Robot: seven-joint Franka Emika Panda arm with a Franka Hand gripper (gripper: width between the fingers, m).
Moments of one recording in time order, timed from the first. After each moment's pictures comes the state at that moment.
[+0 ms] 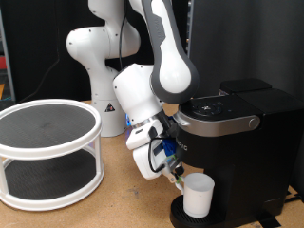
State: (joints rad) arm 0.14 0.20 0.09 -2.47 2.00 2.89 -1.75
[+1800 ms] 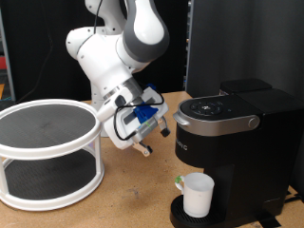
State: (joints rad) arm 0.04 -0.15 0.00 -2.68 1.52 2.67 -1.29
